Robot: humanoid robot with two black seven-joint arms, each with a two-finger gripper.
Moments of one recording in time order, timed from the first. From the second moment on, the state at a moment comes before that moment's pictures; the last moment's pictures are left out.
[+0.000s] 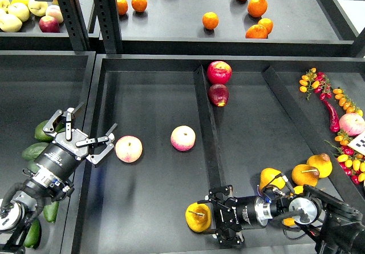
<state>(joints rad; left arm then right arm) 0.04 0.00 -1.50 -1.20 -0.12 -0.49 0.49 0.47 -0.21 0.40 0.72 -0.08 0.58 -0.49</state>
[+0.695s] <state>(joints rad) 0.04 0.00 -1.51 -1.20 -0.12 -0.49 0.49 0.47 -0.19 0.41 0.69 -0.07 0.58 -0.49</state>
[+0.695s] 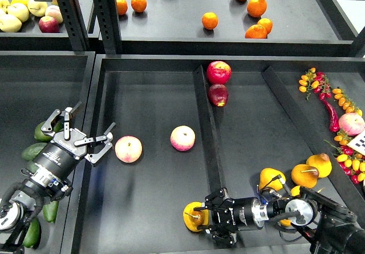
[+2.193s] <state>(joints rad) 0.04 0.00 -1.50 -1.19 -0.12 -0.49 0.49 0.33 -0.53 0.75 0.90 0.06 0.57 -0.49</state>
